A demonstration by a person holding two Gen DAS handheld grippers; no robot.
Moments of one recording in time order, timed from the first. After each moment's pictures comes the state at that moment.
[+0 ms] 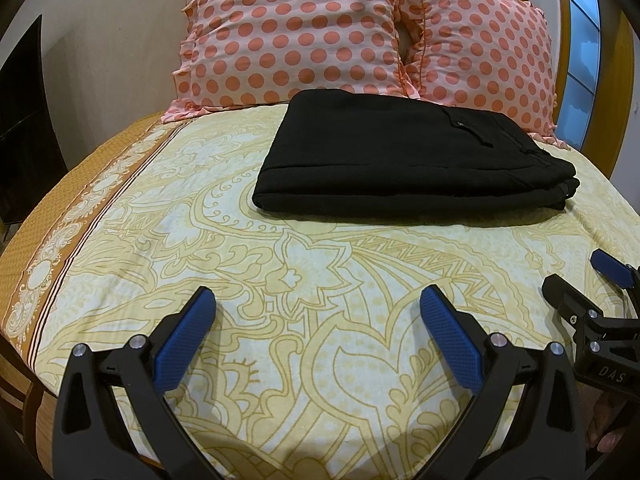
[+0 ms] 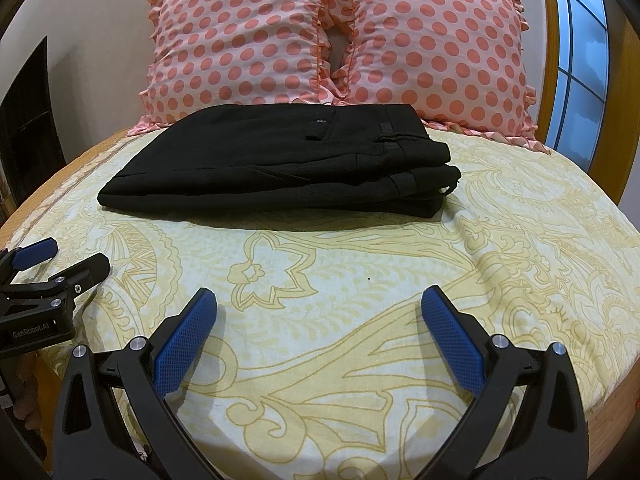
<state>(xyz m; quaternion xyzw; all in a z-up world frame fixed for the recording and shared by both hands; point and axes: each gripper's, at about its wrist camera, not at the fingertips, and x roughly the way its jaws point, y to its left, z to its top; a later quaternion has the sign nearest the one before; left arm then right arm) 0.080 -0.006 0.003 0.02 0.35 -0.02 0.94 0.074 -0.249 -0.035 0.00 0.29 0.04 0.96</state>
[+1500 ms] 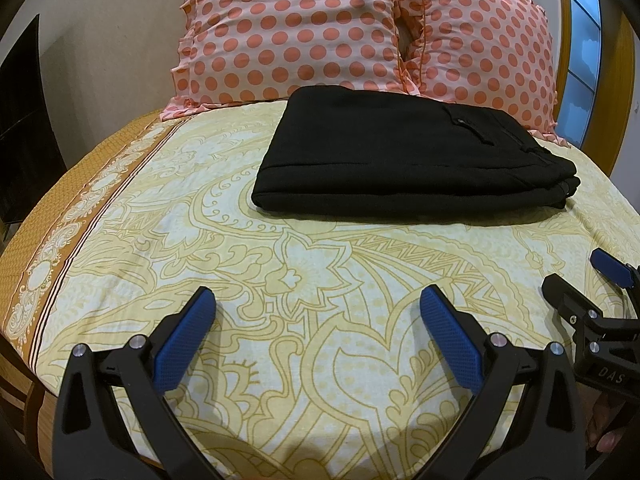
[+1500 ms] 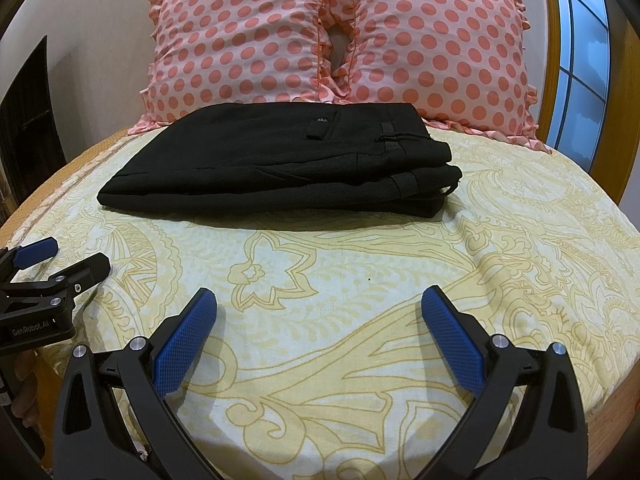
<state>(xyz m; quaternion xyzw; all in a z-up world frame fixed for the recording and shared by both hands) 0.080 -0.008 0.002 0.02 0.35 -0.01 0.94 0.075 -0.247 -0.036 0.00 0.29 0.04 0.96</state>
